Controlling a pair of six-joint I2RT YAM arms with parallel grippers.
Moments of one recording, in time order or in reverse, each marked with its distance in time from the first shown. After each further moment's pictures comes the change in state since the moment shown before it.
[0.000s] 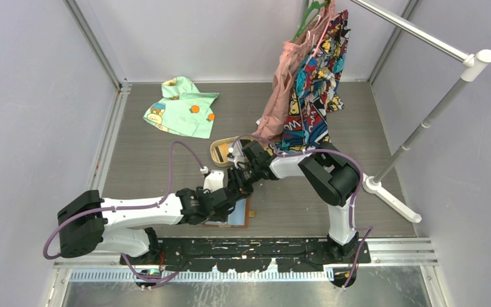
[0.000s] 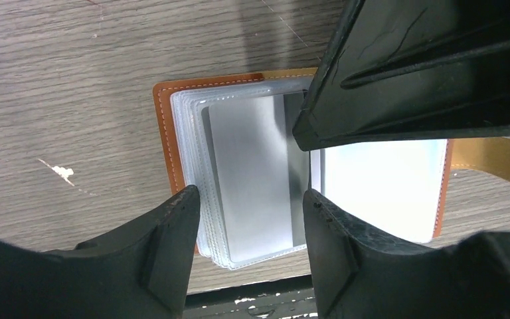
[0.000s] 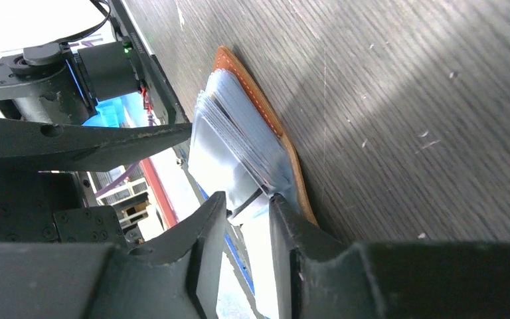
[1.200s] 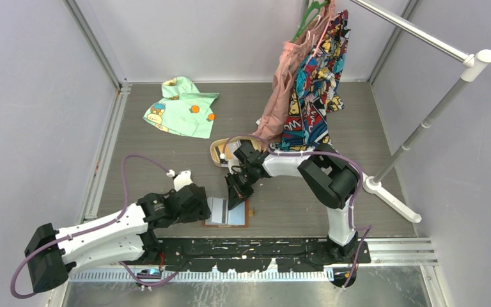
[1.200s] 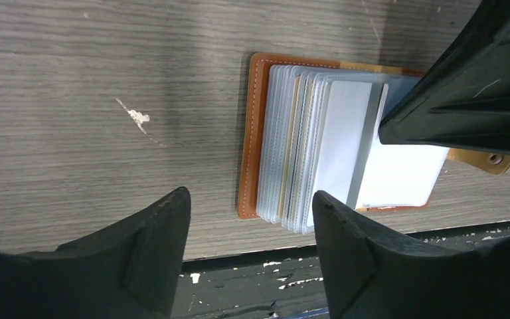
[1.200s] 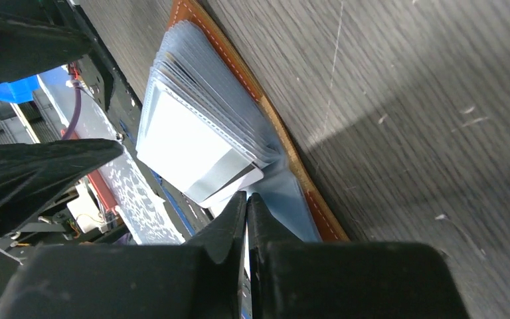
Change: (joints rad) left arm 0.170 -0.412 -0.164 -0.127 0.114 -0.096; right arm 0.063 -0.005 0.113 -0.328 0.128 -0.251
